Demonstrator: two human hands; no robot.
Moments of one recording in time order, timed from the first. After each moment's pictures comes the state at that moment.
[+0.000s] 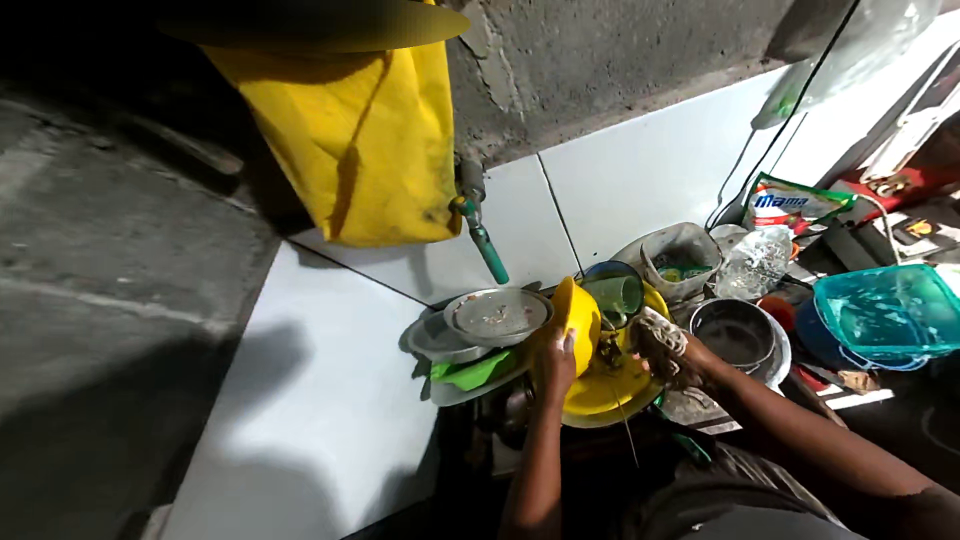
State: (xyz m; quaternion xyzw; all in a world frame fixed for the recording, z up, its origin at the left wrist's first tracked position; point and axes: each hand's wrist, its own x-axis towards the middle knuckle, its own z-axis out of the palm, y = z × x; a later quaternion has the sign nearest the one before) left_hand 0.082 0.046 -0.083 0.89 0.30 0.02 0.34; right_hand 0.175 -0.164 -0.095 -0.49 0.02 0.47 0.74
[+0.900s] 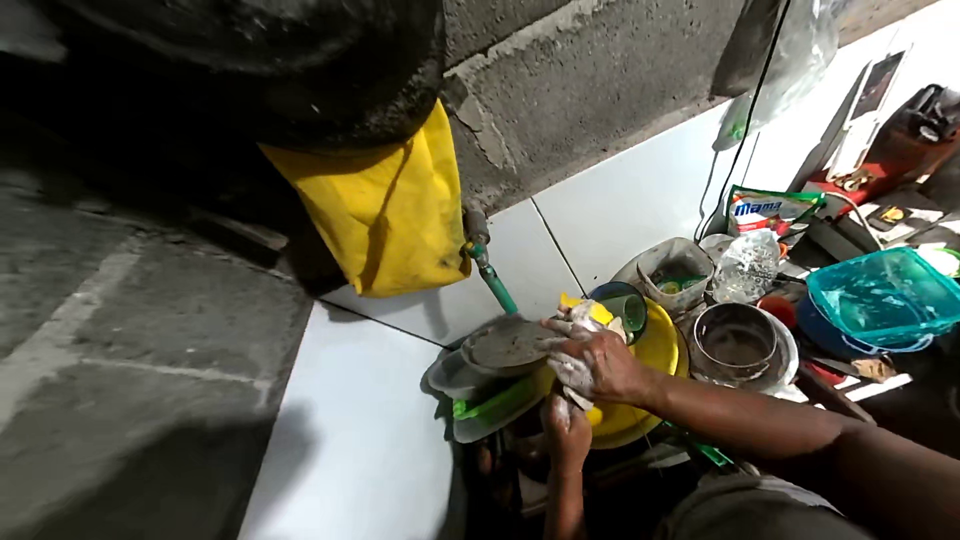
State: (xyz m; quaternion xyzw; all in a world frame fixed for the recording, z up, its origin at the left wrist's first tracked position) left_hand 0.018 0.016 -0.061 0.84 0.14 0.33 0.40; right_hand 0.148 -0.065 -0.016 -0.77 -0.45 0.06 0.45
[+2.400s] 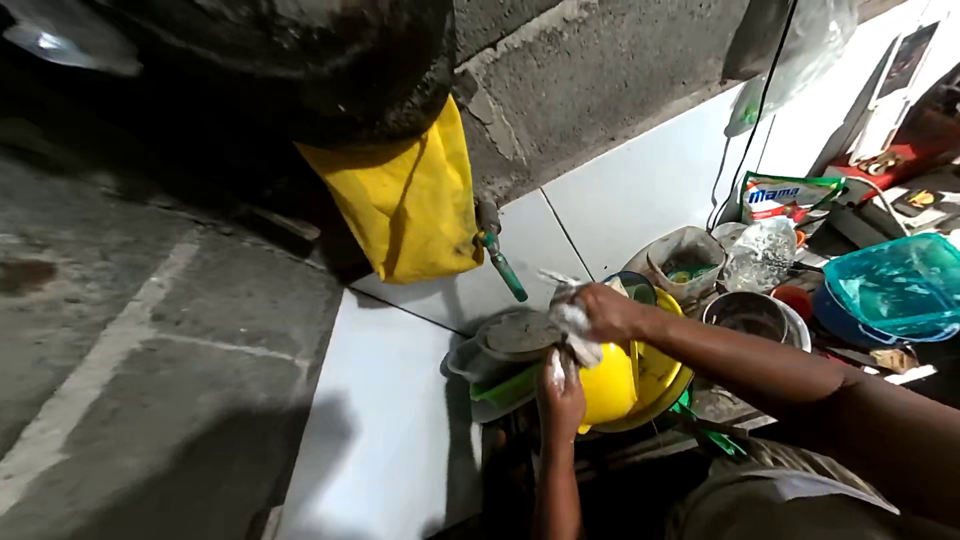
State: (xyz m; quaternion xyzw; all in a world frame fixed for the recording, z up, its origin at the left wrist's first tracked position) left_hand 0.025 0.015 0.005 0.87 0.18 0.28 0.37; right_hand 0.192 -0.065 0.027 -0.72 -0.51 0.16 0.44
